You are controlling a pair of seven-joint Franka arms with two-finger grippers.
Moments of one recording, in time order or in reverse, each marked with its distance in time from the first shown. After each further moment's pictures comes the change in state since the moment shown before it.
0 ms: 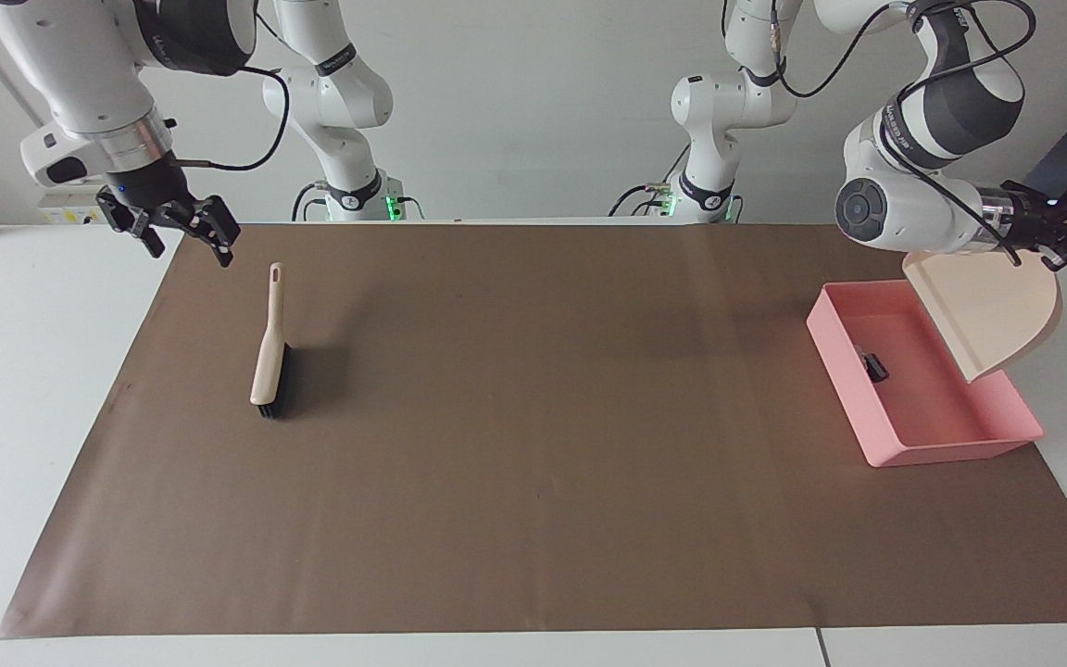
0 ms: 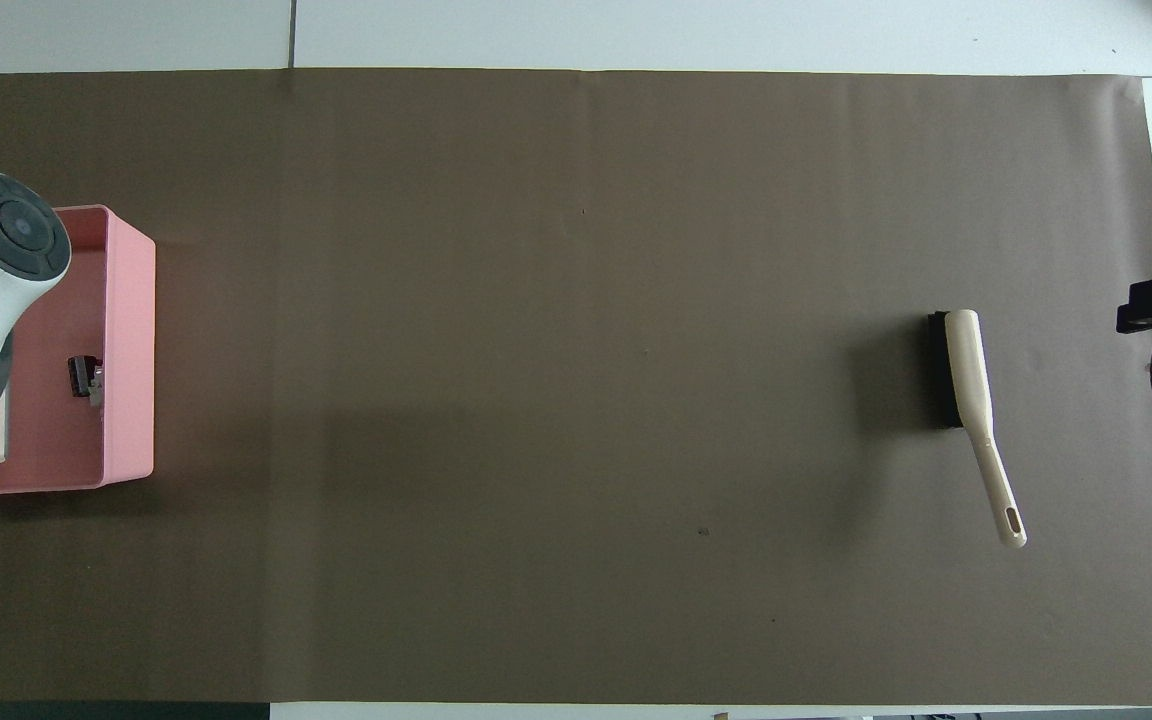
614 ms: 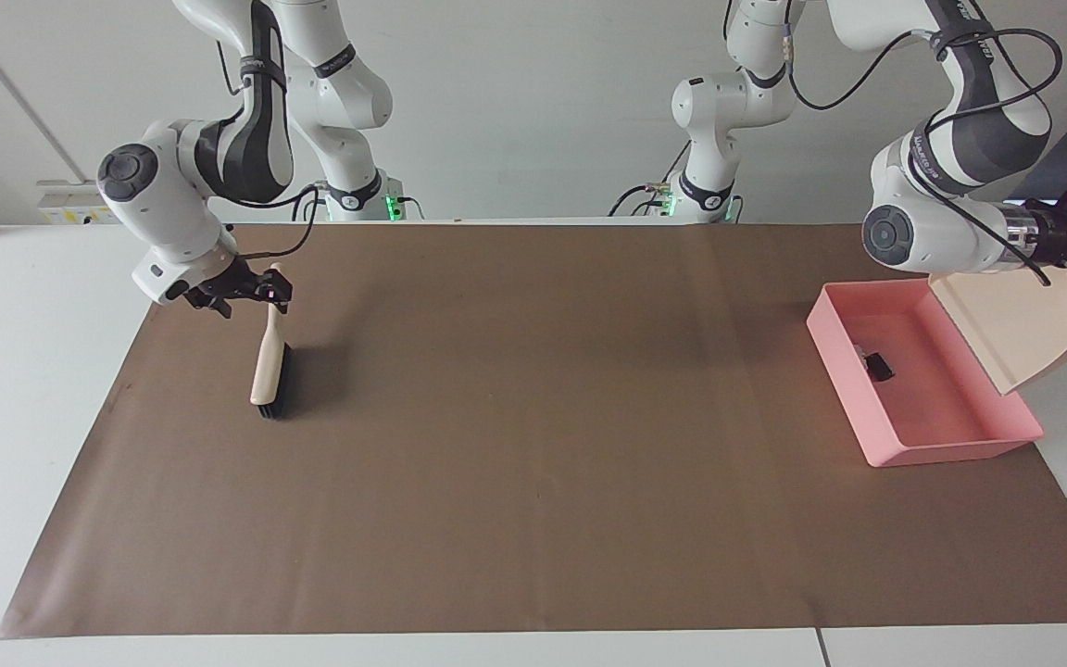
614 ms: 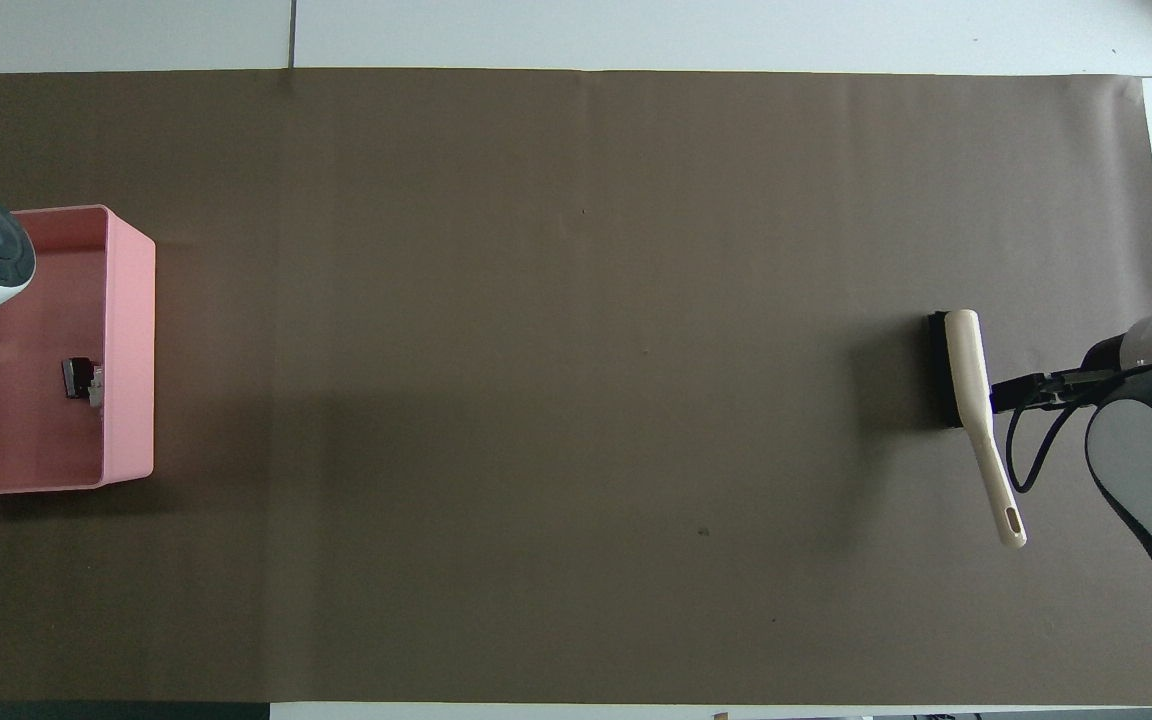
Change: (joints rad) left arm 0.095 0.046 0.014 -0.016 0.218 0.029 -0.083; right arm -0.041 -0.013 -0.004 -0.474 0.037 0.394 -0.290
